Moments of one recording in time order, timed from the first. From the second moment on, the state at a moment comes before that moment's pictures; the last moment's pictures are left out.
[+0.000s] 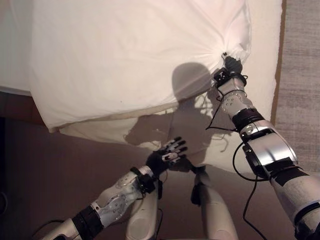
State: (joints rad) left arm -0.29 0.54 -0.91 -0.05 -1.33 -0.02 -0.13; right arm -1.24 -0.35 0.31 1.03 1.13 -0.23 -0.33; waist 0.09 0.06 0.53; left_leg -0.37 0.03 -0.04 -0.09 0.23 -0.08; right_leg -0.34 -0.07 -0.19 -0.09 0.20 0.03
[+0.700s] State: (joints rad) left arm -0.63 0.10 -0.45 0.29 -1.63 -0.39 0.16; right arm -1.04 -0.30 0.42 0.63 1.14 -0.24 -0.36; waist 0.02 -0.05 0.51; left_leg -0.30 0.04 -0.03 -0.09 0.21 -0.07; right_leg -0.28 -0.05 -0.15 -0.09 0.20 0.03
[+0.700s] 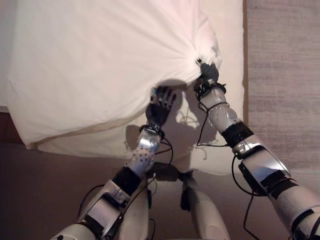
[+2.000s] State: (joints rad) left arm -0.65 0.05 -0.37 0.51 -1.62 -0.36 0.33; right arm -0.94 -0.30 0.40 0.51 1.12 -0.27 -0.43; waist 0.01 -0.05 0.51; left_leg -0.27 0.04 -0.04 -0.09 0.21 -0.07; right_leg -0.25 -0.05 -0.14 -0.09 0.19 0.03
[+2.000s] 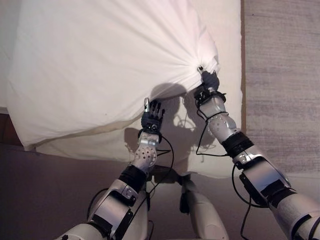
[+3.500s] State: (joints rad) left arm -0.79 -0.01 -0.08 0.54 -1.51 -0.52 0.50; right arm -0.52 -0.16 0.28 0.12 0.99 -0.30 -0.35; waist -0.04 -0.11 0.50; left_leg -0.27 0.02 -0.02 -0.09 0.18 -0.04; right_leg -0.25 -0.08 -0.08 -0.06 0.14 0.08
